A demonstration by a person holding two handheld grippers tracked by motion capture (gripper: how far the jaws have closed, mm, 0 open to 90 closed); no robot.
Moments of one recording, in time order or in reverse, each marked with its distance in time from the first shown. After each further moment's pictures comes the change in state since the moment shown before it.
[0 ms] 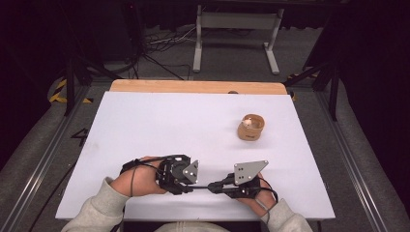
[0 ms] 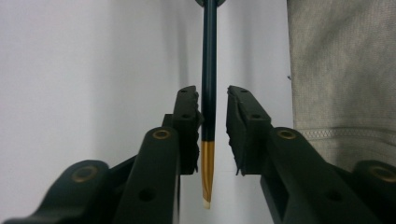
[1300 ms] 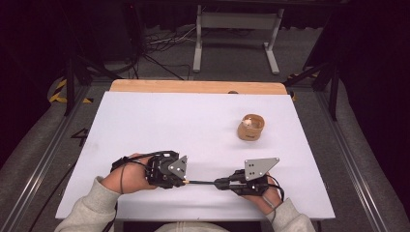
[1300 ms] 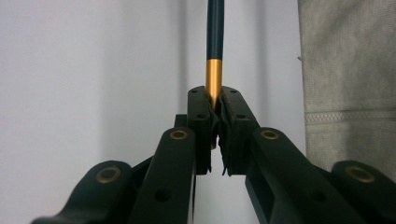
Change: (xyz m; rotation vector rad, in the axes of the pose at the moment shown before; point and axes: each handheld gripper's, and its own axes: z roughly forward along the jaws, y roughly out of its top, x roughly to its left) left arm 0.003 -0.023 -0.010 -0.050 0.030 0.007; right arm -0.006 -0.005 -0.019 -0.079 -0.003 0.029
